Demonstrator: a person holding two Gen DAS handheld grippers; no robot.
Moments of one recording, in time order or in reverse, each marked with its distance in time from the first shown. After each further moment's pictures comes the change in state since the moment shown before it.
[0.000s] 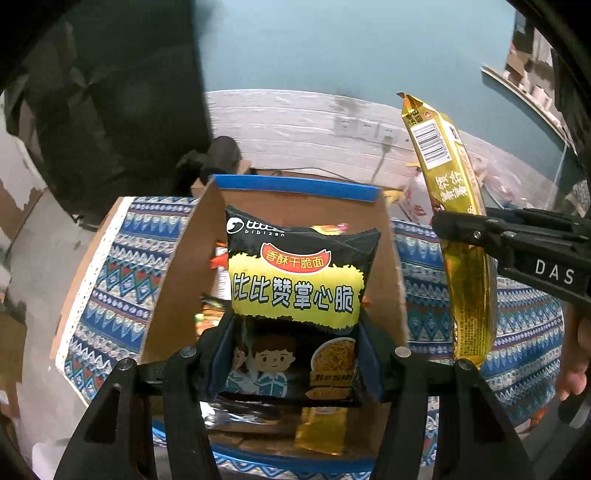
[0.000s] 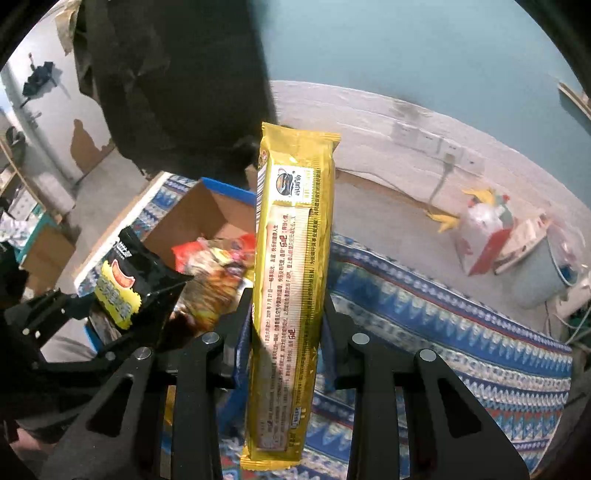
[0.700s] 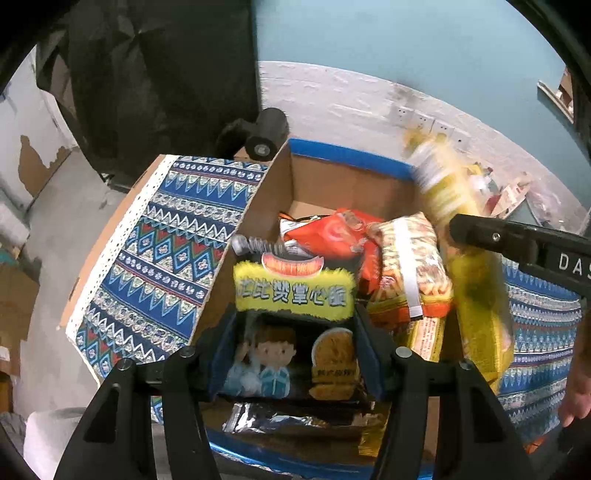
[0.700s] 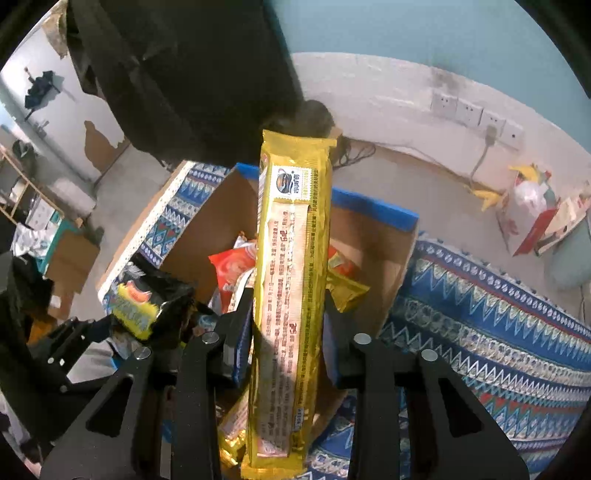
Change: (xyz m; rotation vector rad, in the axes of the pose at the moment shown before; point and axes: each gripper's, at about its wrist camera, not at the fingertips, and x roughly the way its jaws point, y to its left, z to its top) left arm 0.026 0.056 -0.008 -0.125 0.078 0.106; right arm 0.064 0.031 0.020 0.068 0.102 0.114
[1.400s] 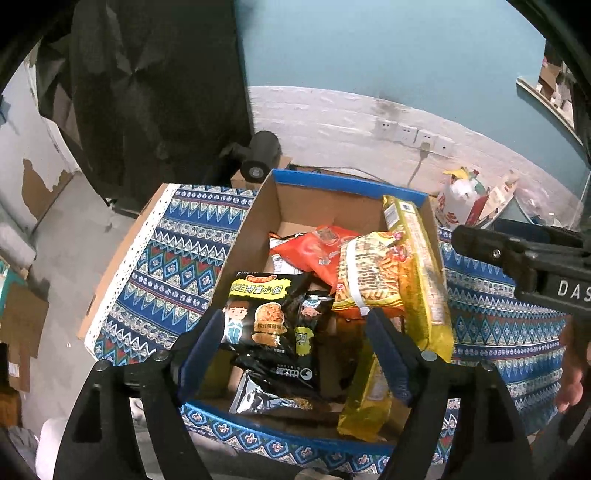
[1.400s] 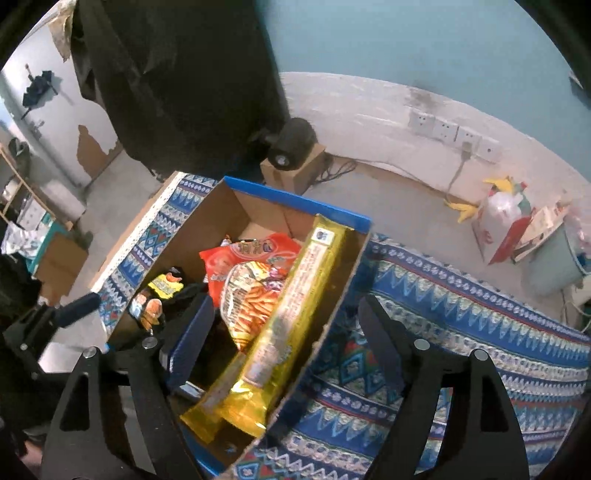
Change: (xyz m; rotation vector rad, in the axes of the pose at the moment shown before) left arm -0.053 -0.021 -0.002 0.056 -0.073 0.003; right arm -0.050 -0.006 -0.016 -0.025 -0.077 -0.078
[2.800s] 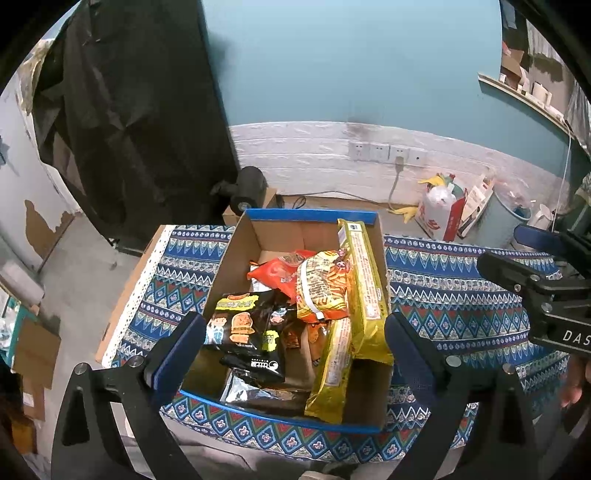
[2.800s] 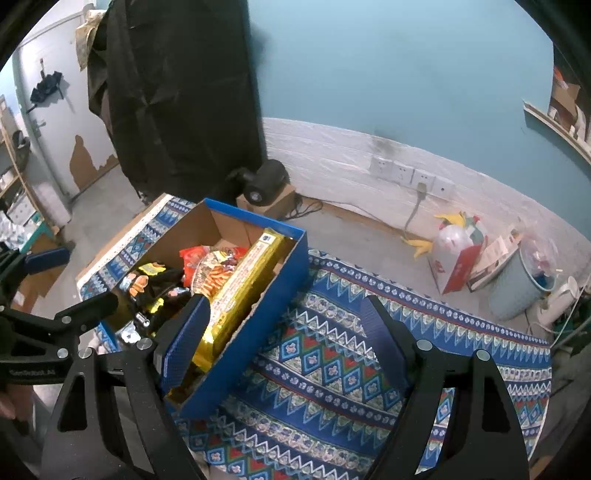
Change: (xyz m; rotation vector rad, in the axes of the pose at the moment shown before) left arm -0.060 -0.047 -0.007 0.104 -0.109 0.012; right arm -0.088 -0.023 -0.052 -0.061 -0.180 -0.104
